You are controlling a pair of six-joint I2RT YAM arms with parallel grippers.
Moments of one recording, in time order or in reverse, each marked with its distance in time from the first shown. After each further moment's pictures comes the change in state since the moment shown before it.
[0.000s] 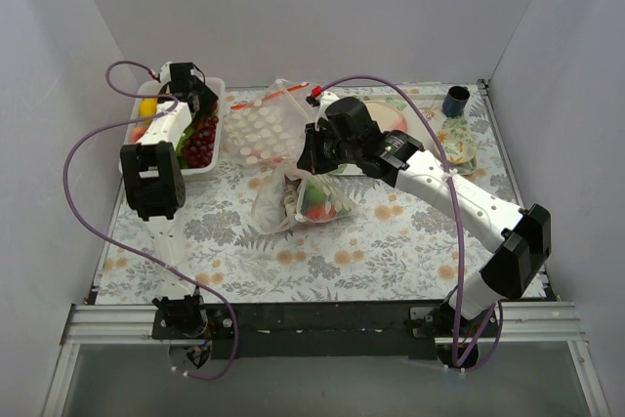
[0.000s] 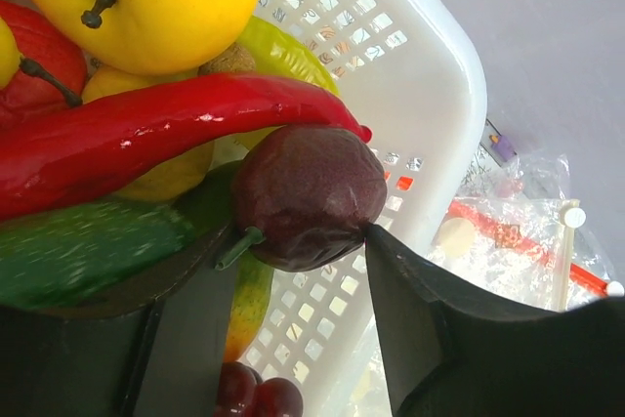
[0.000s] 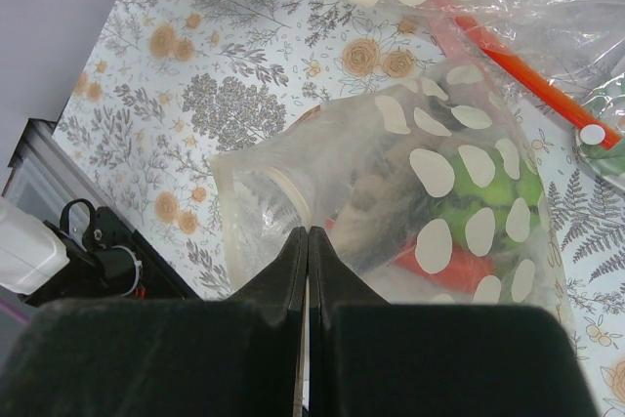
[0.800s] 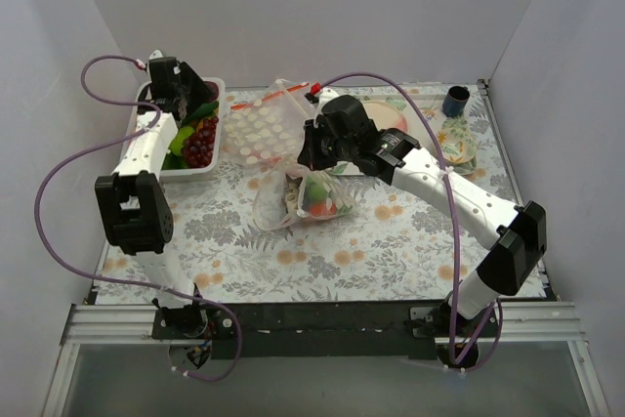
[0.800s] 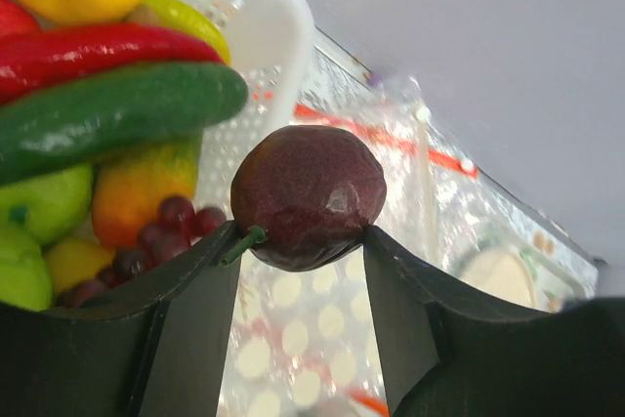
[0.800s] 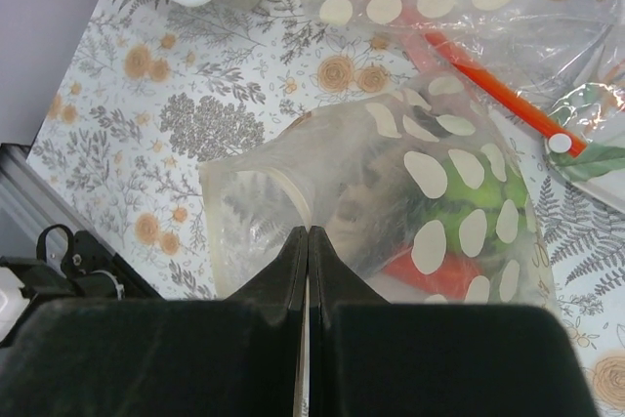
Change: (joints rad) left arm 0.000 -0.351 -0.241 0.055 0.164 0.042; right arm 0.000 0.021 0.022 -0.003 0.064 -0.003
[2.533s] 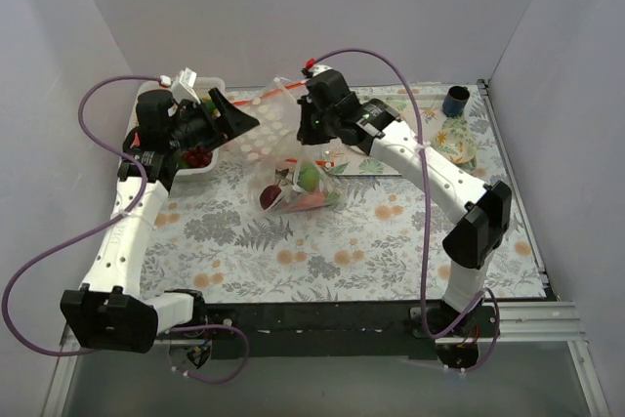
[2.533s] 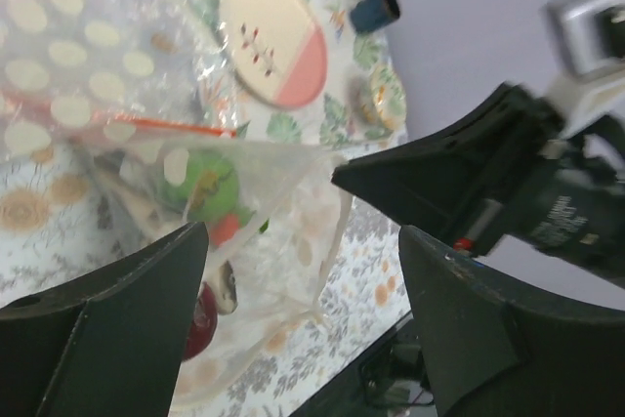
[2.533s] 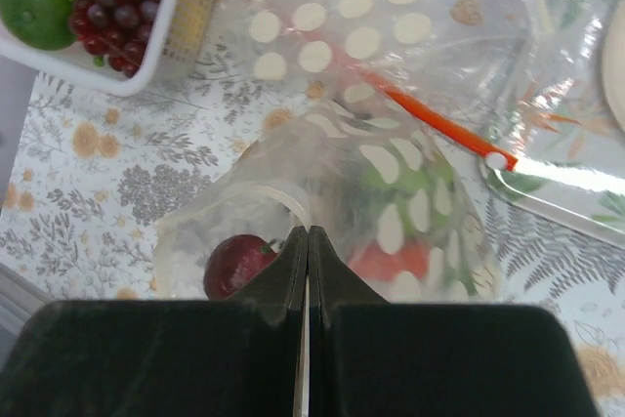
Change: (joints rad) left arm -0.134 -0.657 -0.419 -0.148 0.550 0.048; right arm -0.010 0.277 0.418 -0.223 0.168 0.045
